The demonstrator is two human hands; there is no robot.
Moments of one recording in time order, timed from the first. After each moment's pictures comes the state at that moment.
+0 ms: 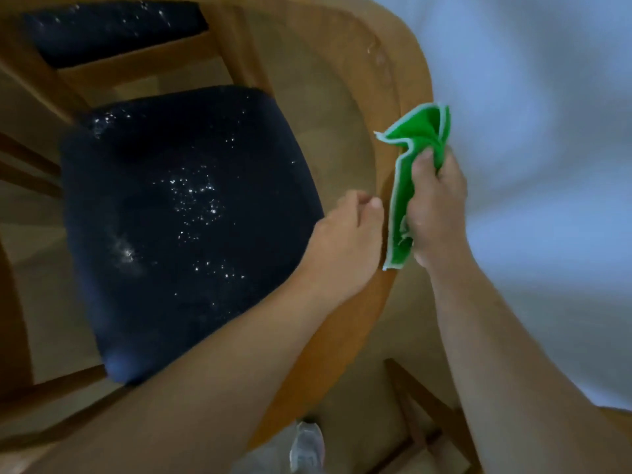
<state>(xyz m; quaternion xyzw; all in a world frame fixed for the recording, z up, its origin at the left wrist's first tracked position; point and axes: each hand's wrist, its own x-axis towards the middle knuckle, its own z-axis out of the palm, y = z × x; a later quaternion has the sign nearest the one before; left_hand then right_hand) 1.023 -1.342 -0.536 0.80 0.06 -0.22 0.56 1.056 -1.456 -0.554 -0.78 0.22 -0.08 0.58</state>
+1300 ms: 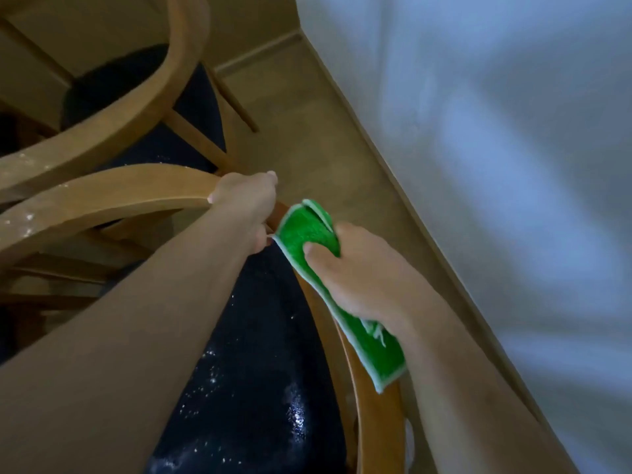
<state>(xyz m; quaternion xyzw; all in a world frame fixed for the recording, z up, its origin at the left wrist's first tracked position) 1.351 -1.333 -0.513 0.70 0.47 -0.11 0.53 1.266 -1.470 -0.512 -0.86 0.00 0.26 0.44</state>
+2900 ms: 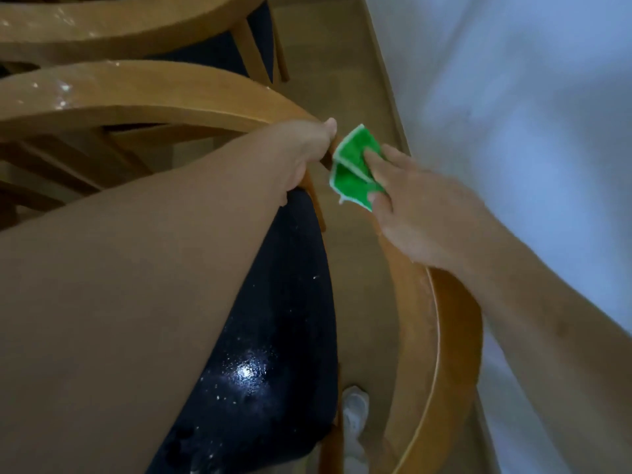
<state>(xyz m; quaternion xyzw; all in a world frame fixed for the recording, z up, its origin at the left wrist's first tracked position) 1.345 -1.275 -0.512 0.74 0.36 -0.31 0.47 1.295 -1.429 -0.504 -0.96 -0.20 0.17 0.08</state>
